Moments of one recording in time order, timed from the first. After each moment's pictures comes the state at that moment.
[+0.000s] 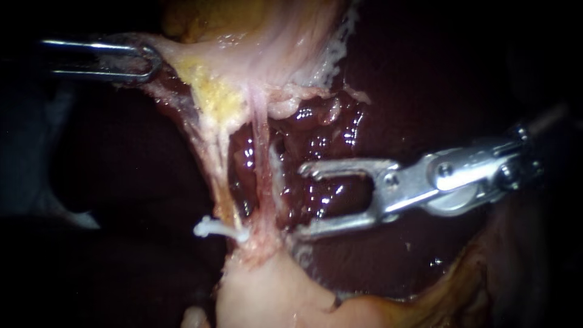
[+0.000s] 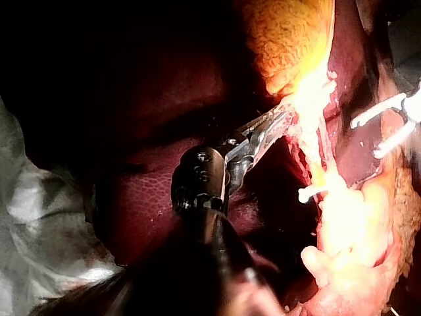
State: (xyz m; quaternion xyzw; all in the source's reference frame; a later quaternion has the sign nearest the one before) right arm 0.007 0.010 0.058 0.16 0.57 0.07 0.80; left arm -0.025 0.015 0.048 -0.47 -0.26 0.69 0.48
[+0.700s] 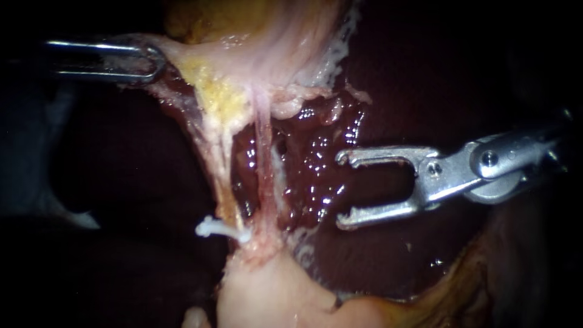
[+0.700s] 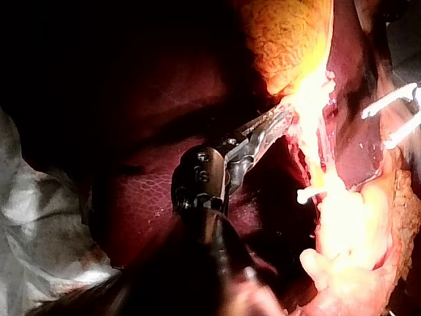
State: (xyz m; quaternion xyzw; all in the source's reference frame) right arm 0.005 0.011 0.057 0.16 0.57 0.06 0.80; left arm -0.027 0.015 0.049 -0.48 -0.25 0.69 0.49
